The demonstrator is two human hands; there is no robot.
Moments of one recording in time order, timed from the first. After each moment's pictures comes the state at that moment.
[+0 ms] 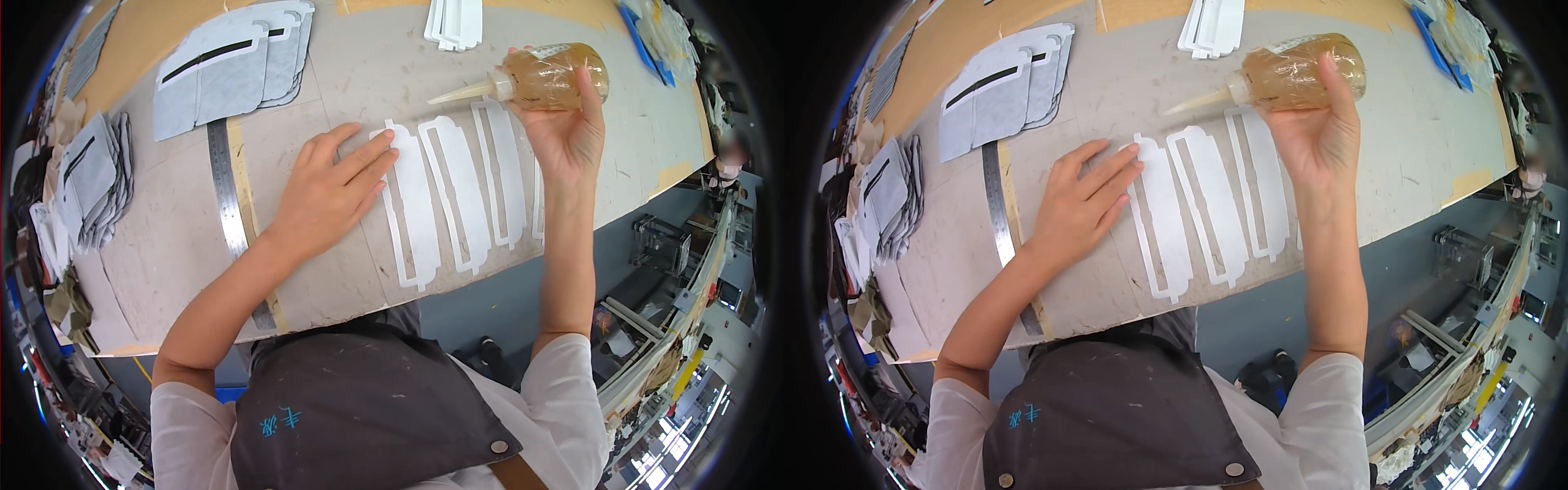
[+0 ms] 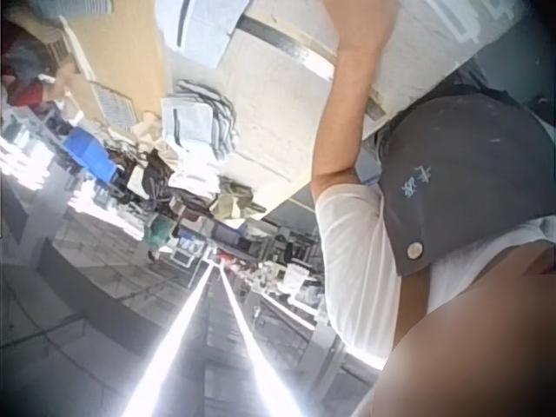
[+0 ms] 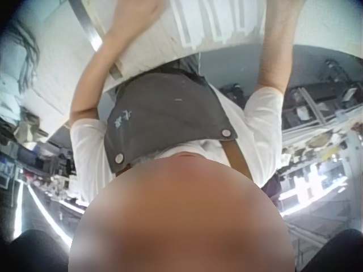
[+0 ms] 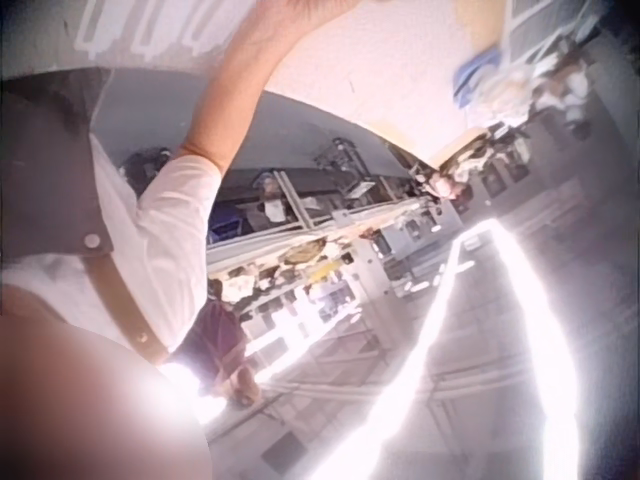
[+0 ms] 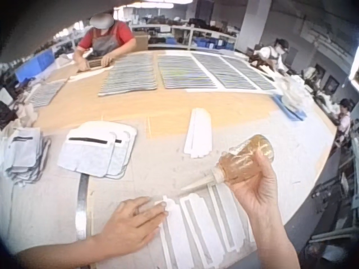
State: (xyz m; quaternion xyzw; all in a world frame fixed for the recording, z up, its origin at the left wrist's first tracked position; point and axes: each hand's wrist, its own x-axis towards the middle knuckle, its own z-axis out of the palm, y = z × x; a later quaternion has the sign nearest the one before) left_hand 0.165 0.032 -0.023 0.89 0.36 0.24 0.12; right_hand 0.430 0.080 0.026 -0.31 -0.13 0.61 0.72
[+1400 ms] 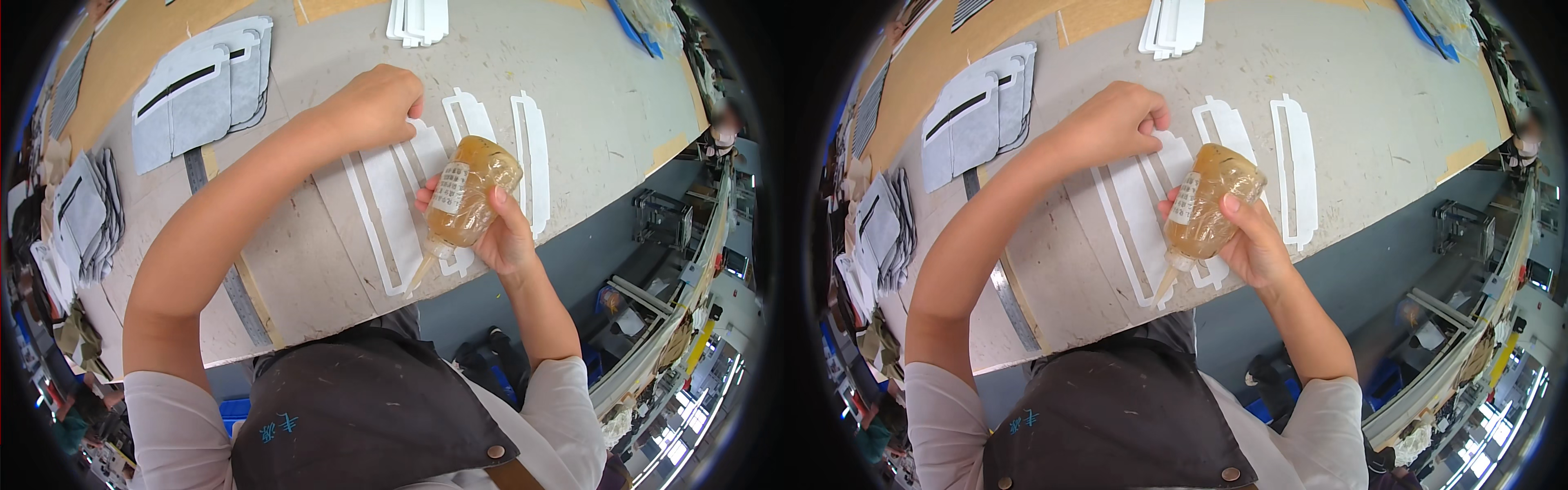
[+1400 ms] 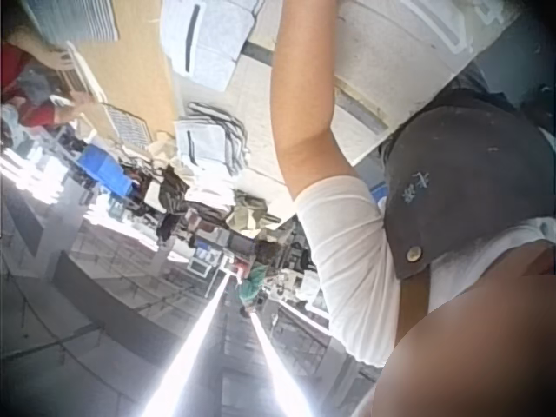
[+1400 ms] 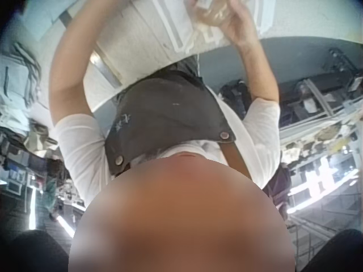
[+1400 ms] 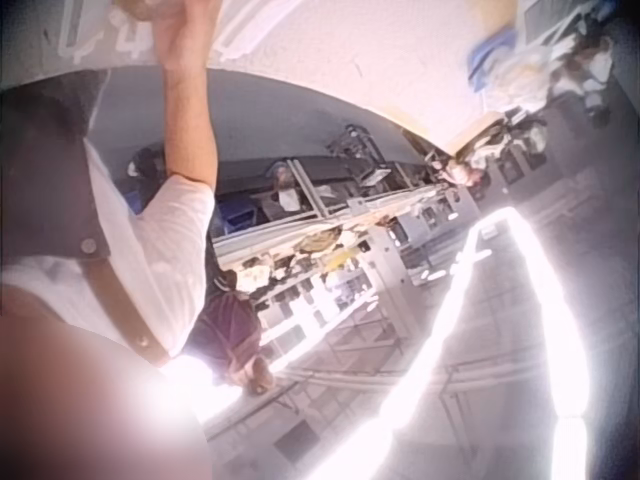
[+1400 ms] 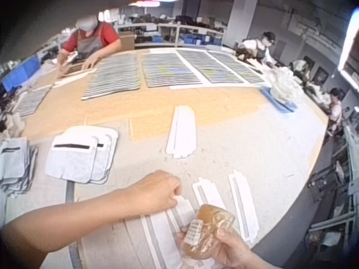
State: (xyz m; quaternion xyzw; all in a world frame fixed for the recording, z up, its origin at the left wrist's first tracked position) left_hand 0.242 0.137 -0.008 0.87 0.33 0.08 0.35; right_hand 0.413 -0.027 -0.012 -0.41 -0.19 0.75 0.49
